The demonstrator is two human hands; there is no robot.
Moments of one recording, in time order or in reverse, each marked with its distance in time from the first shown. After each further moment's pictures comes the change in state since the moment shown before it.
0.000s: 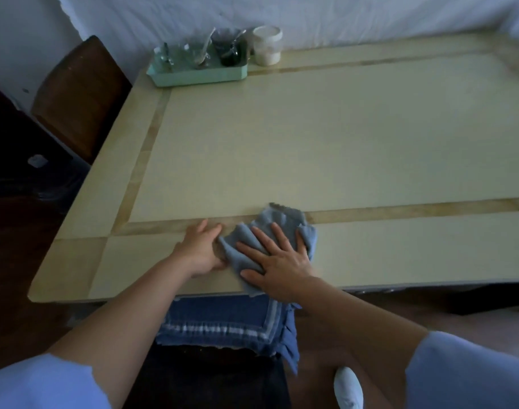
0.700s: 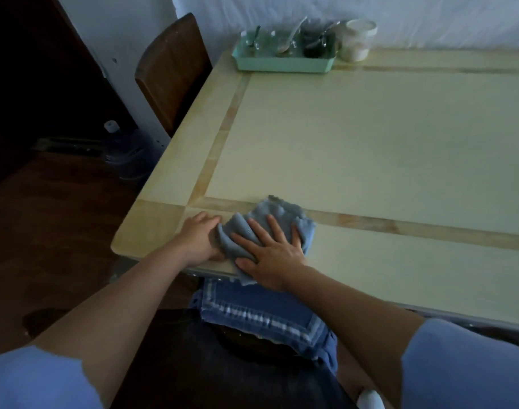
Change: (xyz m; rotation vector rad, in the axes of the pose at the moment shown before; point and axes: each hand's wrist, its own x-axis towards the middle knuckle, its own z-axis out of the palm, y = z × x) left_hand -0.035 -0.125 -0.024 -0.067 0.041 -0.118; right_hand 0.066 -0.121 0.016 -0.035 -0.095 -0.176
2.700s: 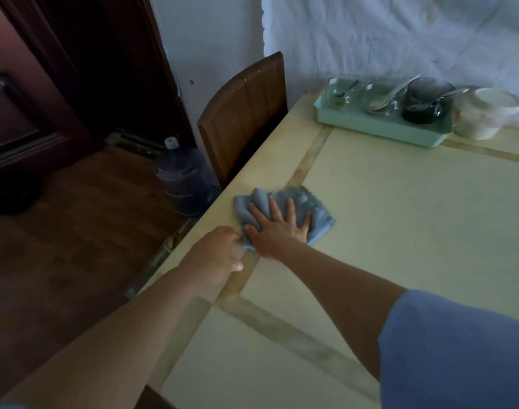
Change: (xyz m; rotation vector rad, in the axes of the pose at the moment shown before) left_hand 0.116 -0.037 -0.099 -0.134 0.219 -0.103; right_hand 0.268 -0.015 -0.094 -0.021 0.025 0.008
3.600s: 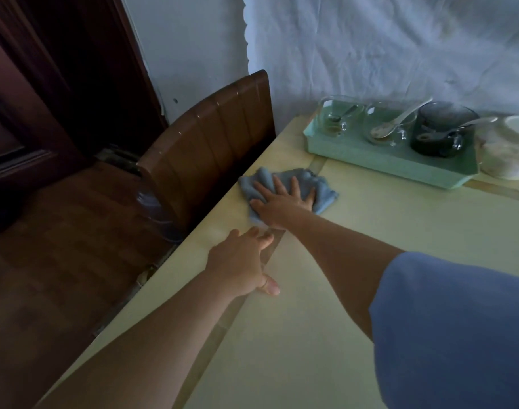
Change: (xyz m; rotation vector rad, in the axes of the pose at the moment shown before) left_hand 0.146 0.076 -0.006 0.115 -0.049 -0.029; right_hand 0.190 0.083 -0.069 -0.046 0.043 -0.067
